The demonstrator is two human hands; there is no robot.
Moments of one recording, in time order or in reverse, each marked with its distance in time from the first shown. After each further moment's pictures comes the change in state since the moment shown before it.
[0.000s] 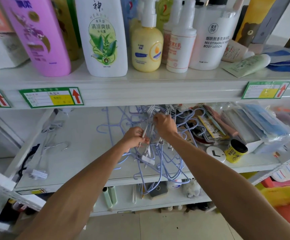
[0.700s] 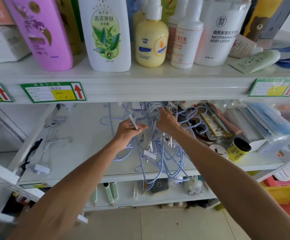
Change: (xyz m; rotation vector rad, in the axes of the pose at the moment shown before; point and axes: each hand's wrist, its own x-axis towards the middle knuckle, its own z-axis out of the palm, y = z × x) left_hand -0.016 -0.001 -0.017 -0.249 0.199 0.208; right_hand 0.010 -0.004 -0.010 0.046 -0.223 0.004
